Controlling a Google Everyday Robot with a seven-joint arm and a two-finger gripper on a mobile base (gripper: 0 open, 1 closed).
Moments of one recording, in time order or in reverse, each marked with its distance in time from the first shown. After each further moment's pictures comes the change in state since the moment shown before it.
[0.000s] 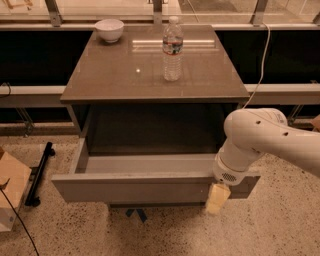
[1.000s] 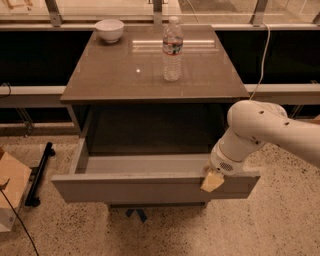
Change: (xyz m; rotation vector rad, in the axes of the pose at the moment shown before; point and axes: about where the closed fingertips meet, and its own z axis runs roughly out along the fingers) arm -0.022 -0.024 -0.002 -0.021 -0.100 0.009
